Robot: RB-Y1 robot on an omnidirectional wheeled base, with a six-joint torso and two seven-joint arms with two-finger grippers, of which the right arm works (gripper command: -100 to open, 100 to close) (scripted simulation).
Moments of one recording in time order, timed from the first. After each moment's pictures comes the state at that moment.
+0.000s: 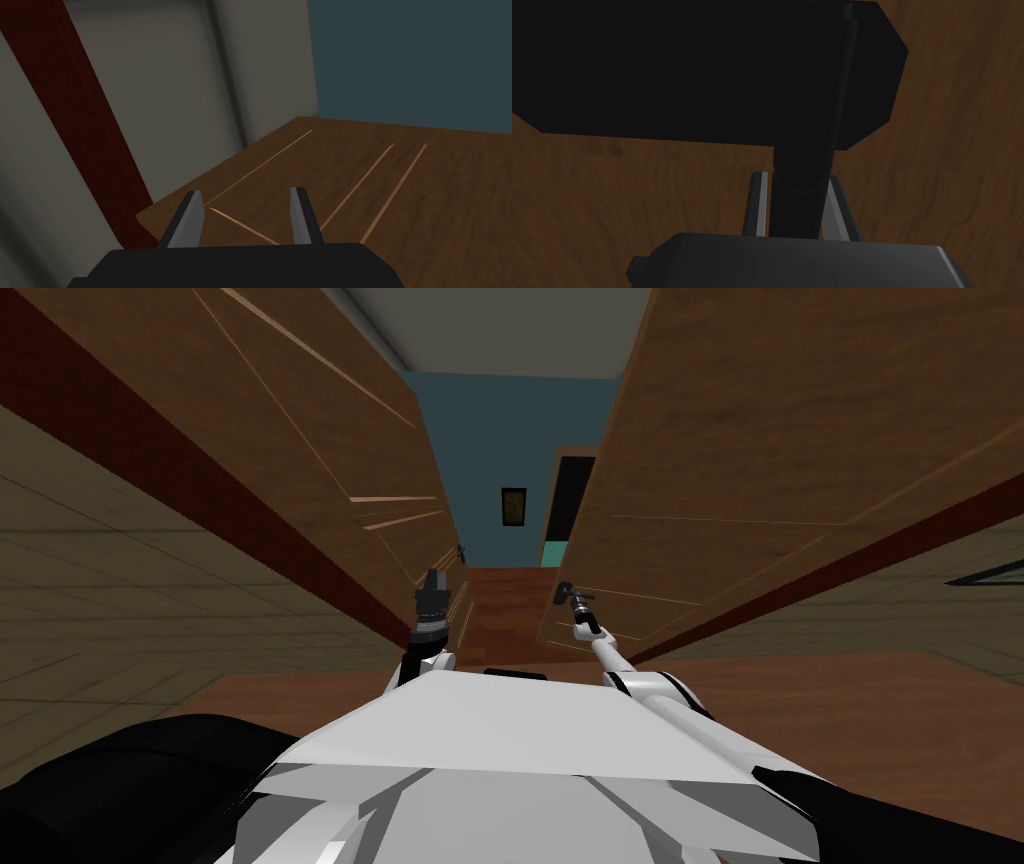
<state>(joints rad) -0.42 -0.32 0.00 -0.63 -0.23 -0.50 -0.12</state>
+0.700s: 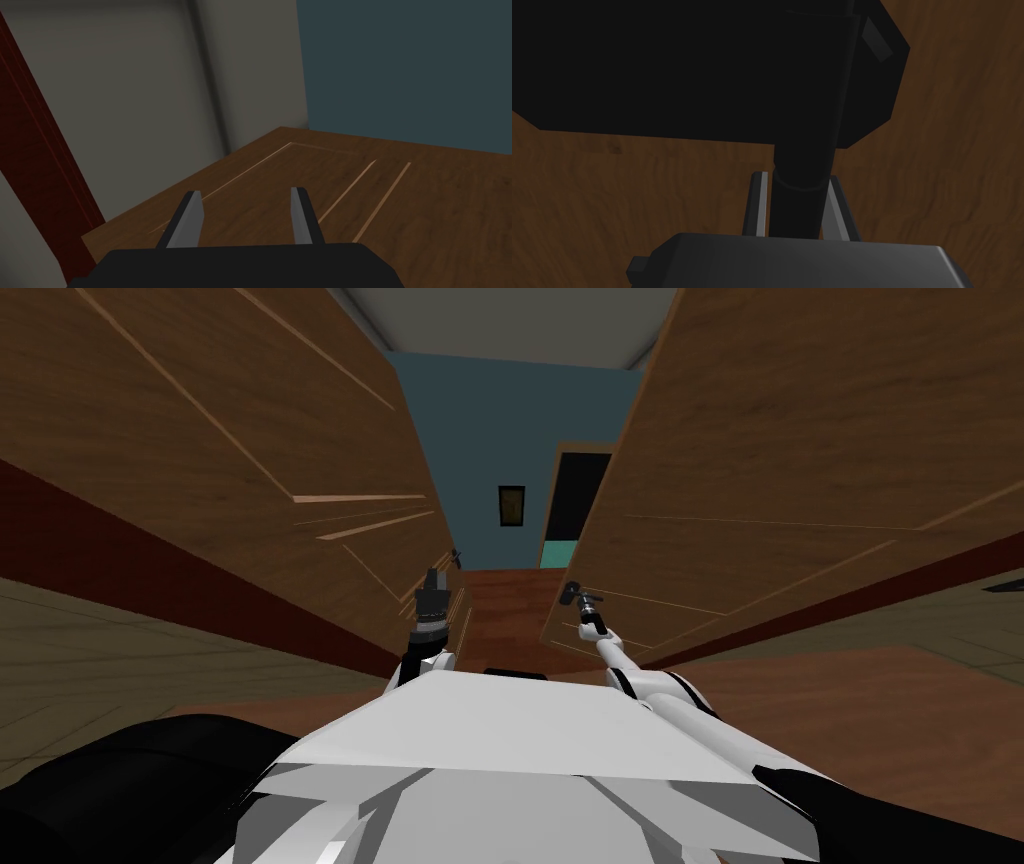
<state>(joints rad) -0.43 -0.34 -0.07 -0.58 -0.25 -0.52 -0.11</state>
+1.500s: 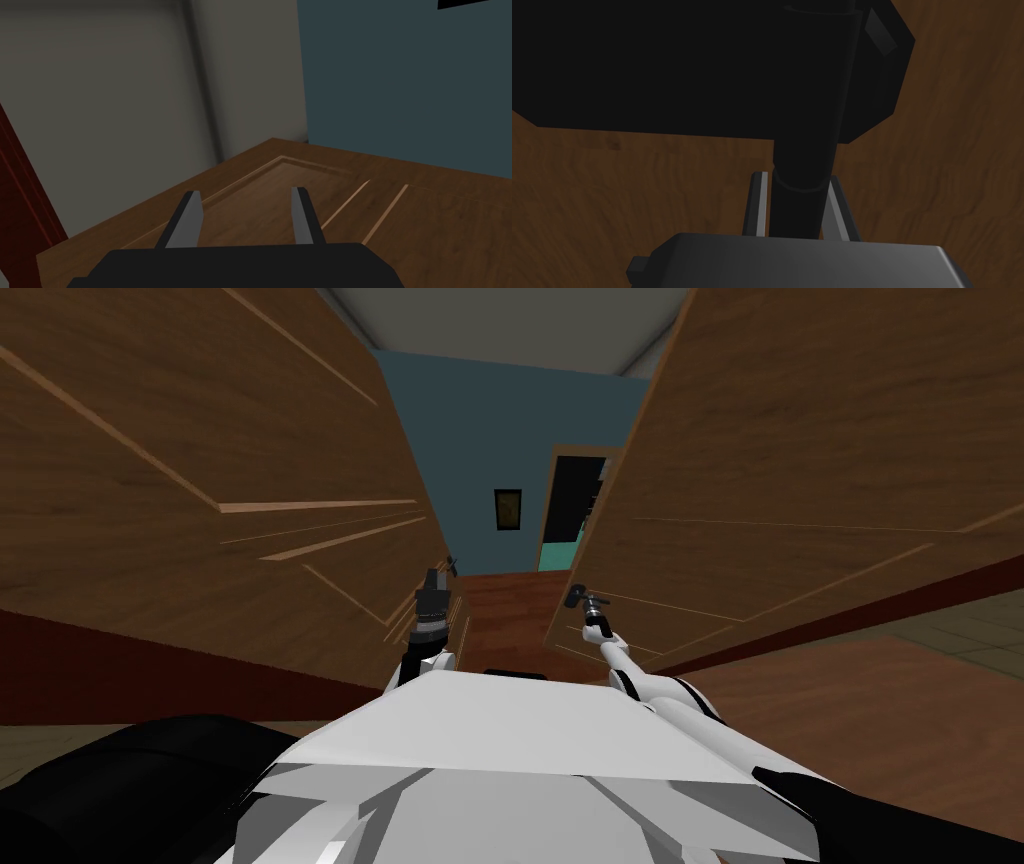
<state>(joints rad) -0.41 -0.35 -0.14 -0.58 -0.26 -0.50 -0.07</state>
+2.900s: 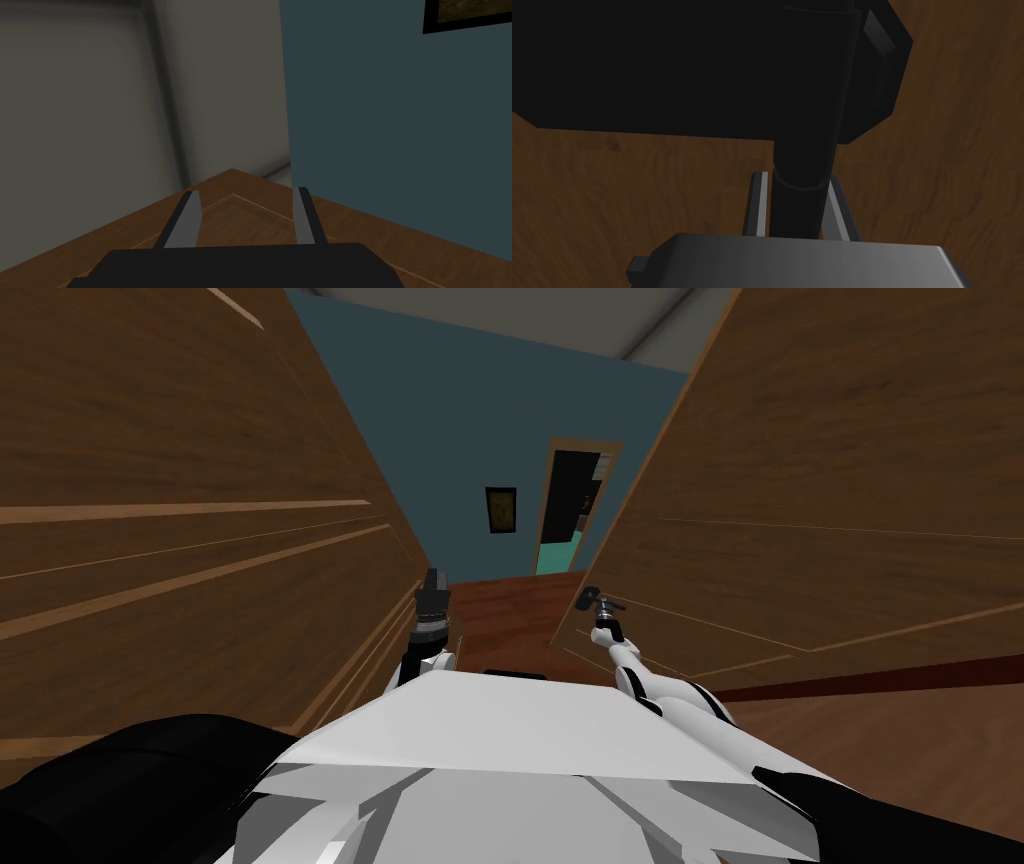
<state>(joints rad) -0.41 -0.39 -0.24 -0.51 -0.30 -0.54 -0.03</state>
